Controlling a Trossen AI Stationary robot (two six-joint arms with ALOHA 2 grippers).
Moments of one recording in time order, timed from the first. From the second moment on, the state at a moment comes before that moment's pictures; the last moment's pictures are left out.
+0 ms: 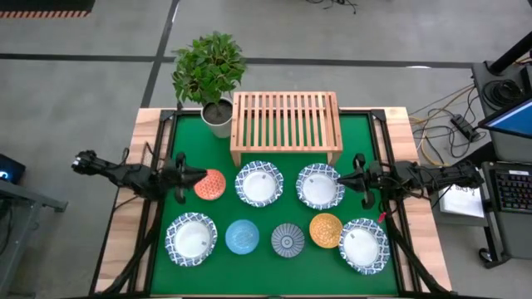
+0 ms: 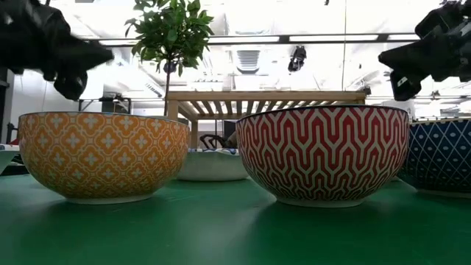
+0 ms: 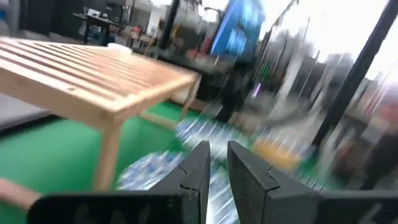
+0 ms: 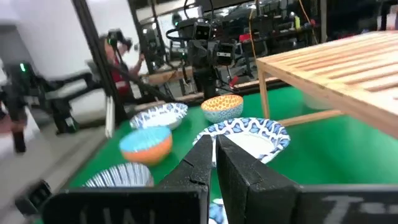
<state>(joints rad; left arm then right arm) -0.34 0.02 0.05 0.08 -0.53 -0.35 0.11 0.04 0.01 0.05 0.08 0.24</state>
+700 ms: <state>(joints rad) -0.34 0.21 0.16 0.48 -0.55 -0.63 0.11 0.11 0.28 0.09 0.18 0.12</state>
